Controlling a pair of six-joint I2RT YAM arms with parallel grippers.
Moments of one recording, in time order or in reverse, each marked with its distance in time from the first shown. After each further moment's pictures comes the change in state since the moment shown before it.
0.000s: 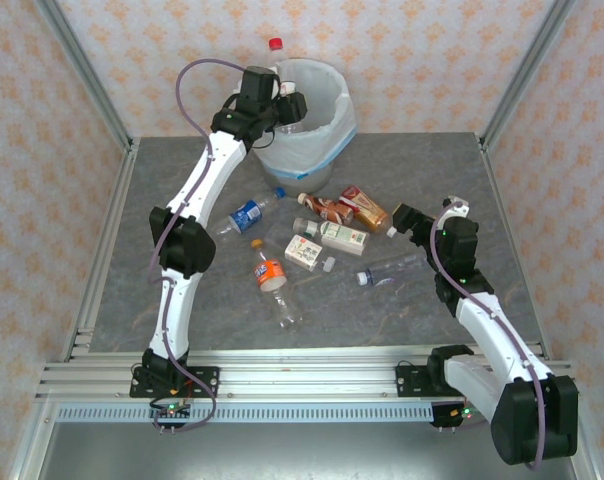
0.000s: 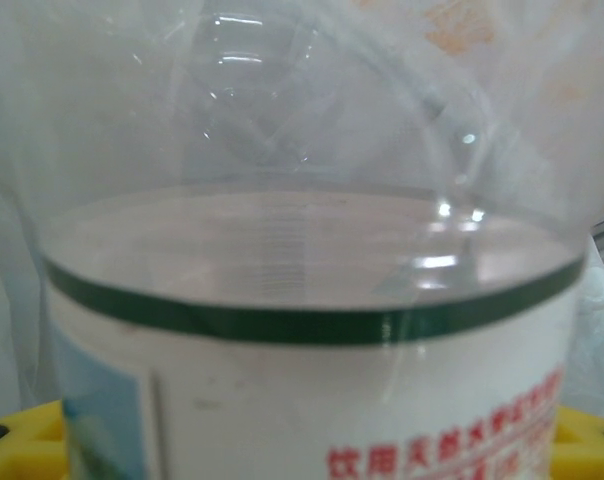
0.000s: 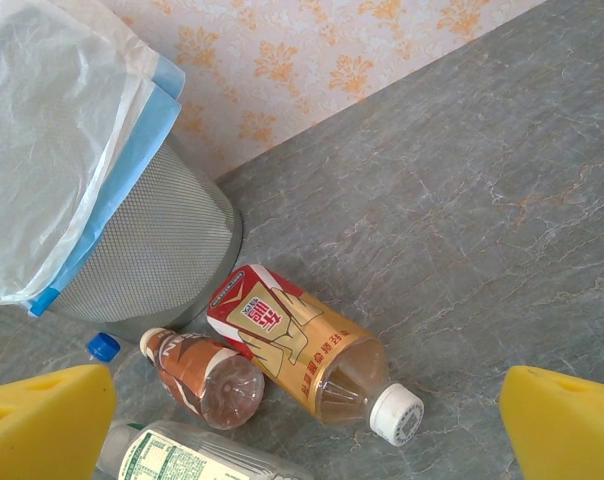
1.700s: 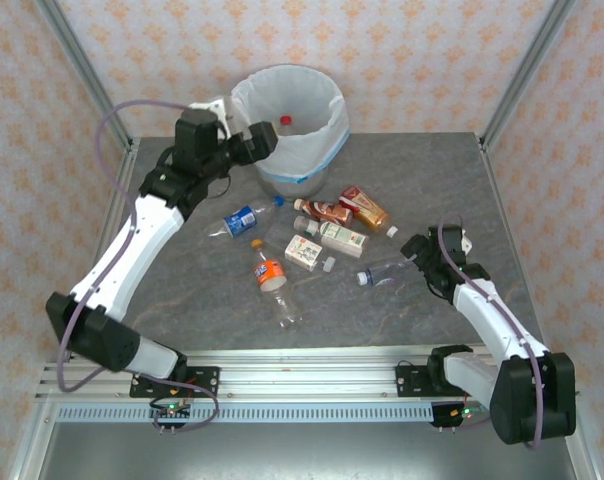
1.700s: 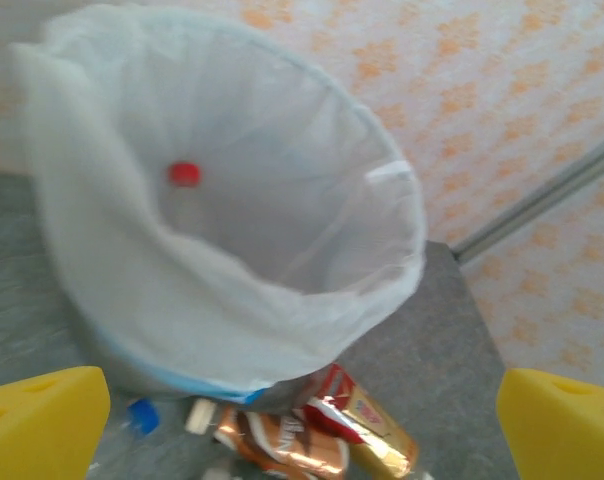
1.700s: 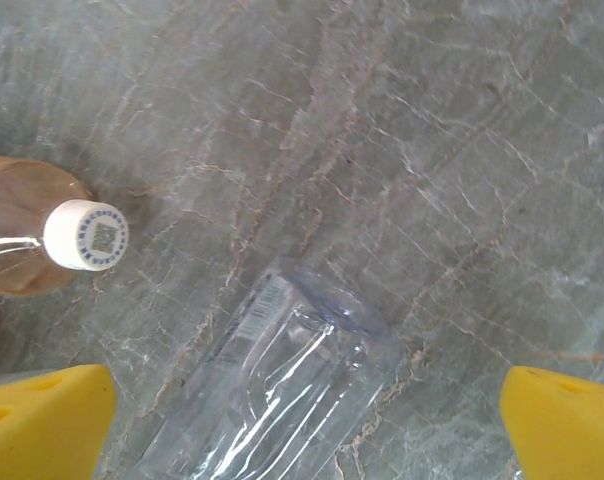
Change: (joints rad) left arm -0.006 -0.890 -1.000 0.233 -0.056 -0.059; right arm 0.000 0.116 0.061 -0.562 0.184 0.318
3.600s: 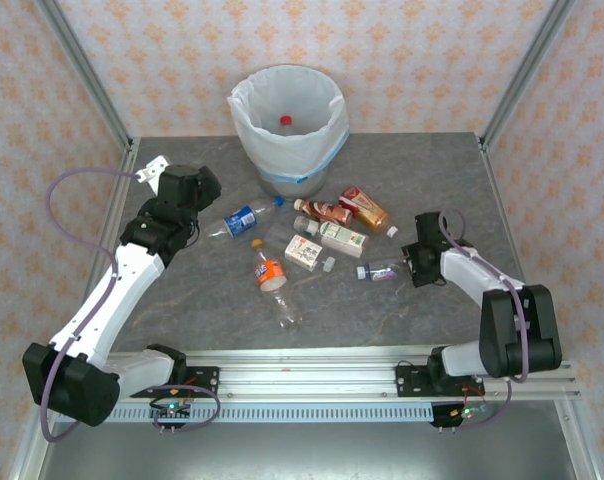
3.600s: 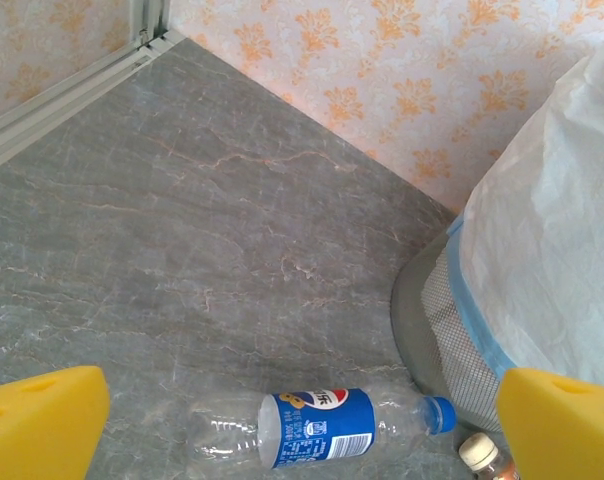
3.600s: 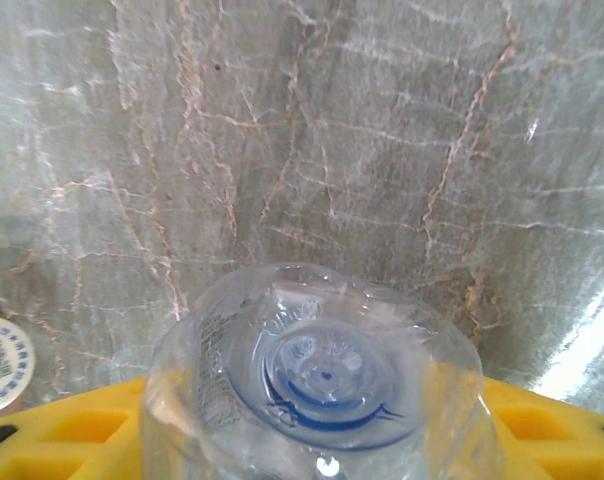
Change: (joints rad) left arm 0.074 -0.251 -0.393 -0.103 -0.480 -0.203; right arm 0.005 0.321 0.117 -0.016 -0.085 0.514
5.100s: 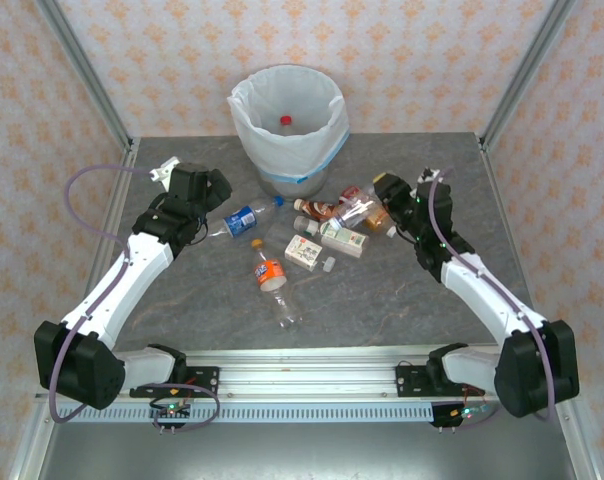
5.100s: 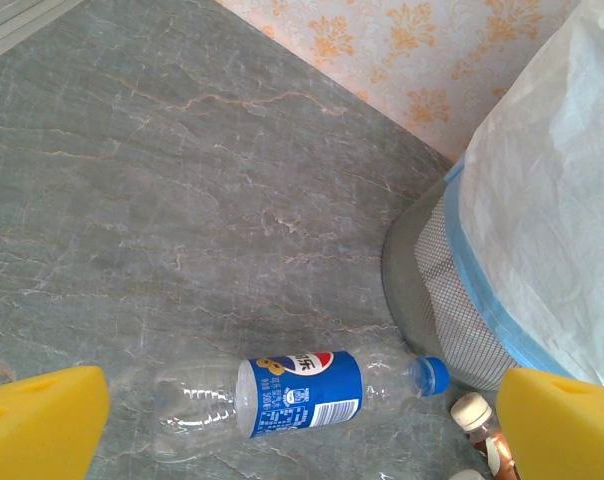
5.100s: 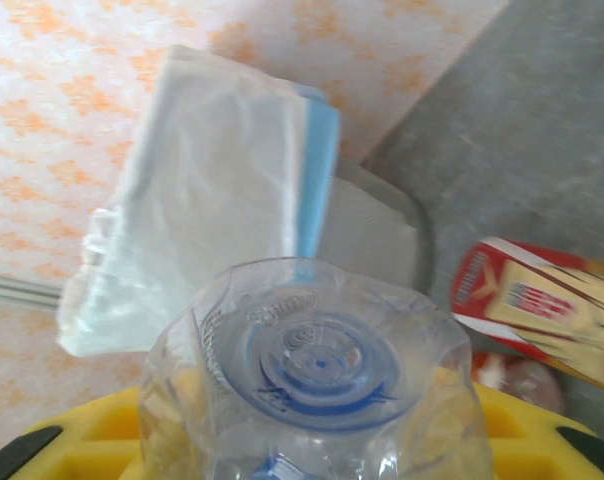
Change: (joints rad) left arm 0.001 0.086 0.000 0.018 0.086 -0.027; right arm 0.183 -0.146 0.147 0.613 -0.140 -0.332
